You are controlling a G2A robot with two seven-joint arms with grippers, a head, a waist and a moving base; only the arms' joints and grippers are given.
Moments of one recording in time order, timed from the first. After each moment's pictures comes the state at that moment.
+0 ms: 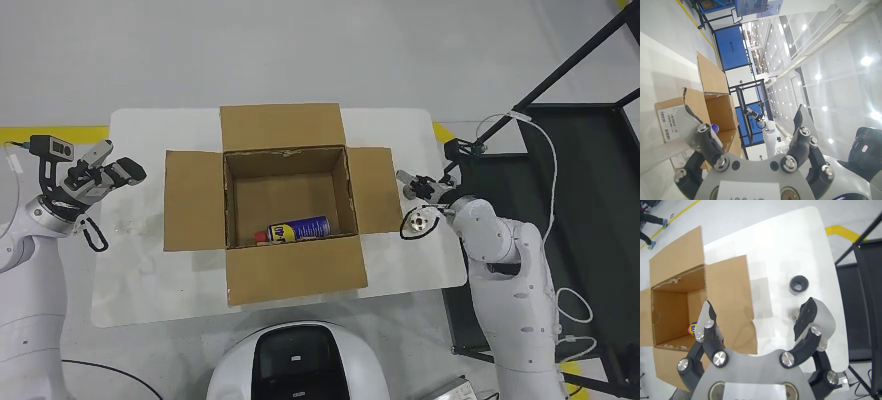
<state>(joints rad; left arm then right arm) 1.03 -1.12 -1.76 -1.13 -0.44 -0.36 -1.23 -1.40 -1.29 1.64 -1.90 -0.88 0.10 0.85</state>
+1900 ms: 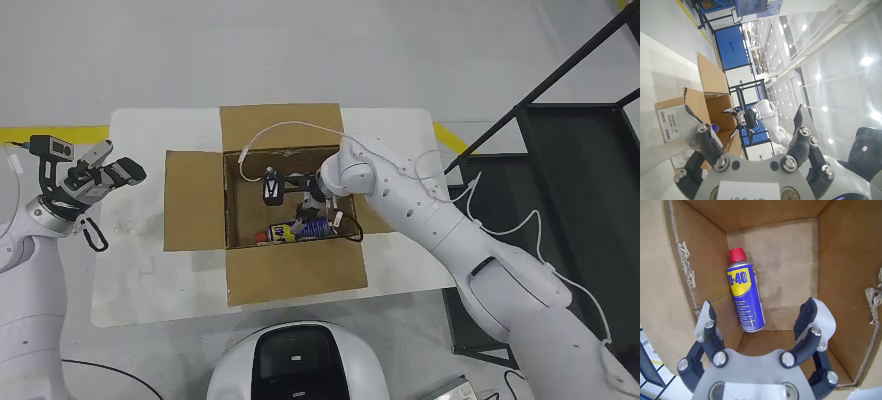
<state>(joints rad) 1.03 -1.12 -1.76 -1.13 -0.44 -0.36 -1.23 -0.51 -1.33 0.62 -1.09 -0.80 -0.84 0.98</state>
